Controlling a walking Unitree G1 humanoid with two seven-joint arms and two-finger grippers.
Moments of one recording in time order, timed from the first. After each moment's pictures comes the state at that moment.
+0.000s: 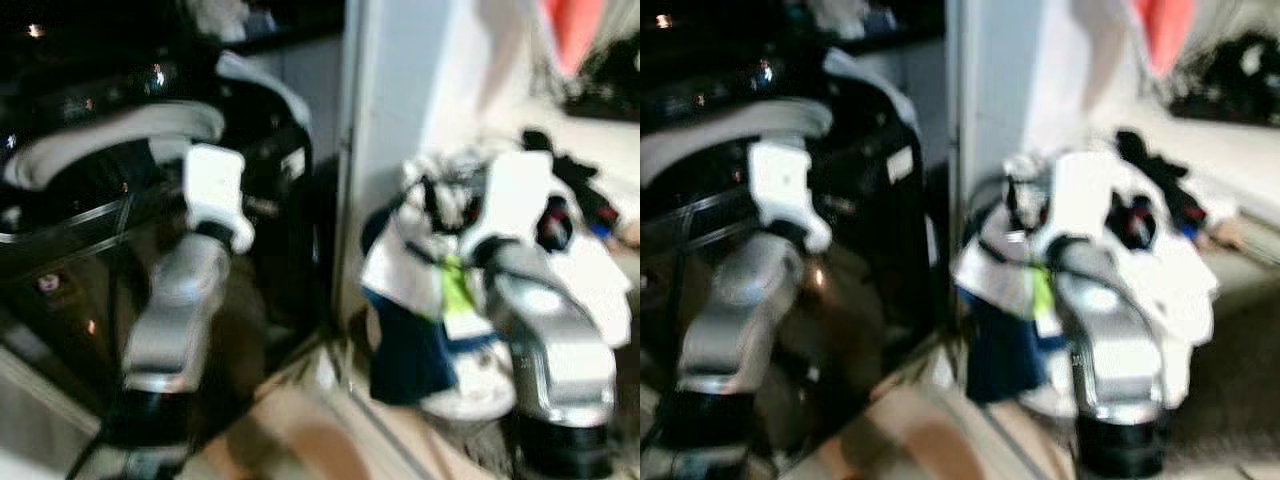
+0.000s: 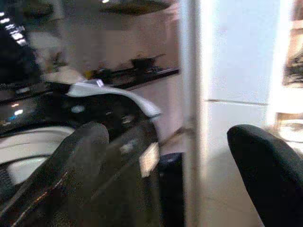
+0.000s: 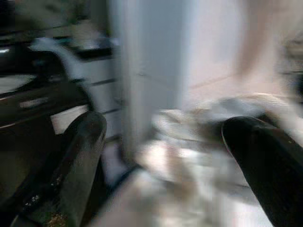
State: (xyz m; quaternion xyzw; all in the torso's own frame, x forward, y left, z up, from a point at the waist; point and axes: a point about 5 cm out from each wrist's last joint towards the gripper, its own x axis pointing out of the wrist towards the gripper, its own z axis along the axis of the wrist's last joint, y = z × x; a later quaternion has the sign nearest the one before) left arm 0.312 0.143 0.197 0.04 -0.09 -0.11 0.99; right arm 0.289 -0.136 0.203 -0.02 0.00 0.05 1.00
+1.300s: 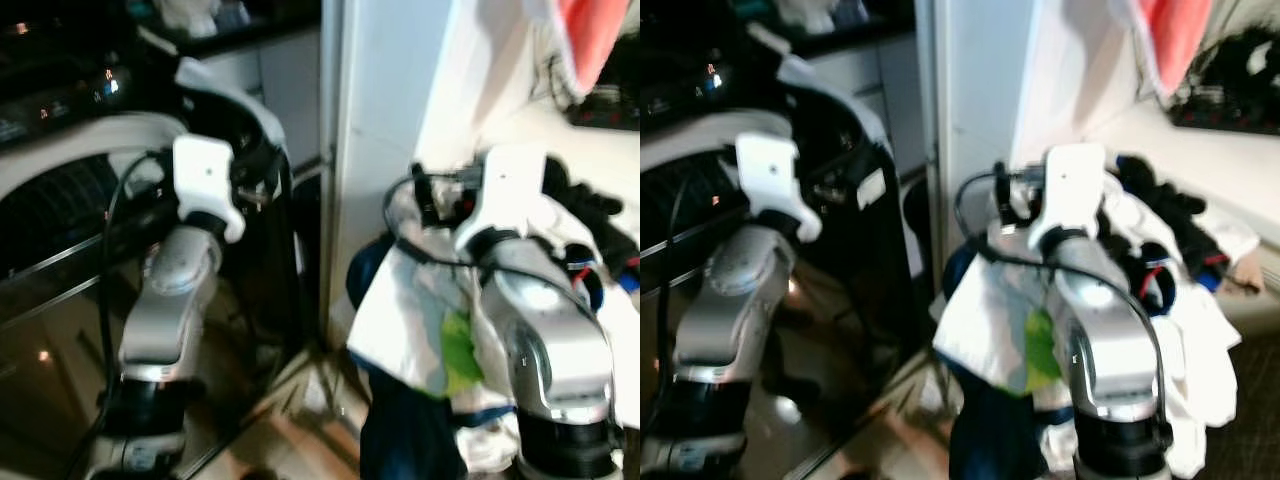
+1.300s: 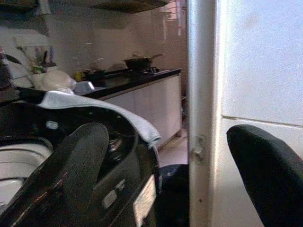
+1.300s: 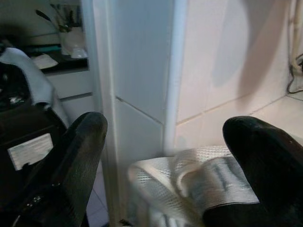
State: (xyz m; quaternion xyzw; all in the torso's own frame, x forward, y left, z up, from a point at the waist) left arm 0.316 0.144 0.204 0.03 -0.10 -0.11 0.99; right arm 0.289 -0.139 0.214 -0.03 -0.03 0.05 1.00
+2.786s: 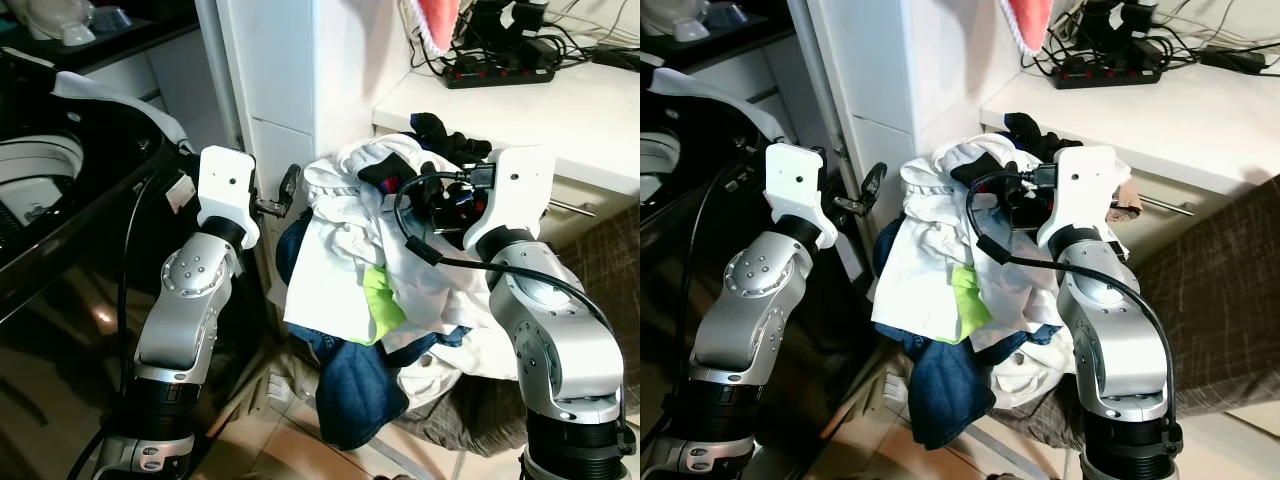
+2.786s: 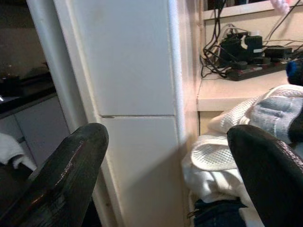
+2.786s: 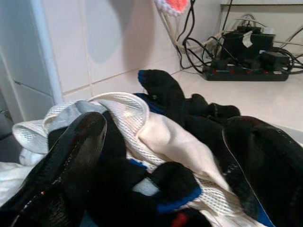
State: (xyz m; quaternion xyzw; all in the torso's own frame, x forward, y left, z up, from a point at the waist) left arm 0.316 0.129 0.195 0.05 -0.09 -0.13 0.99; right arm 0.288 -0.148 0.214 -0.03 -0.03 0.04 1.00
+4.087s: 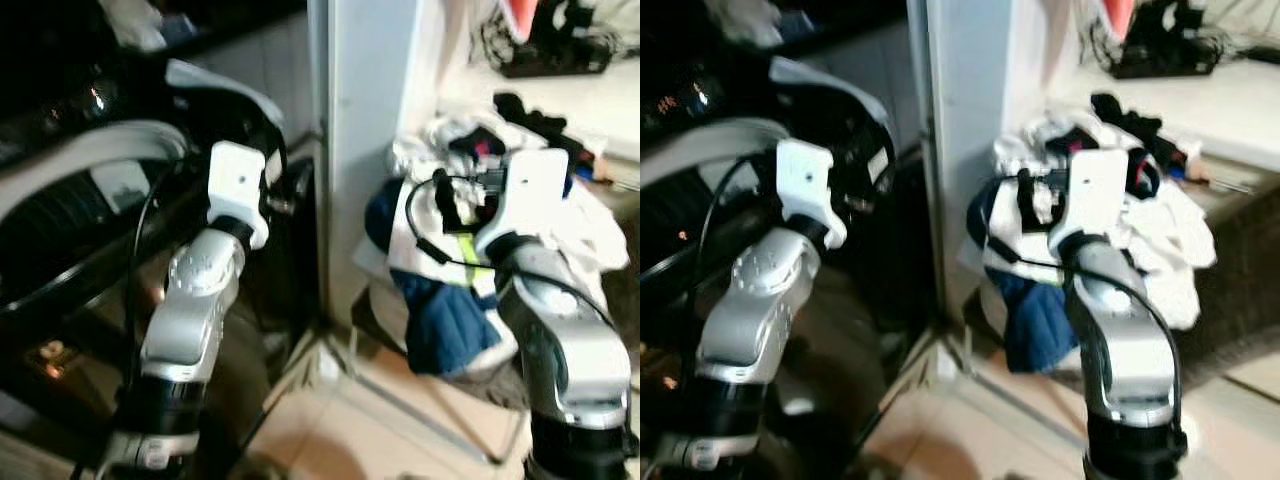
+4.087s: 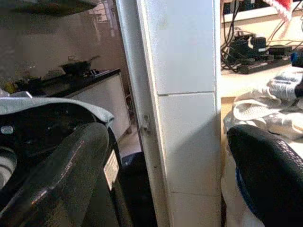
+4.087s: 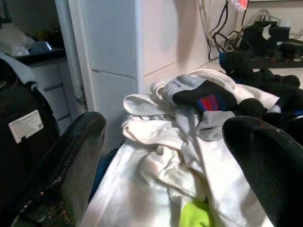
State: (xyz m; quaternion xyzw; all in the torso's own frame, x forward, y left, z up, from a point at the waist) left arm 0.317 0.122 0.196 0.05 -0.08 -0.15 0.98; right arm 0.286 -0.155 0.208 -0.02 -0.01 0.02 1.00
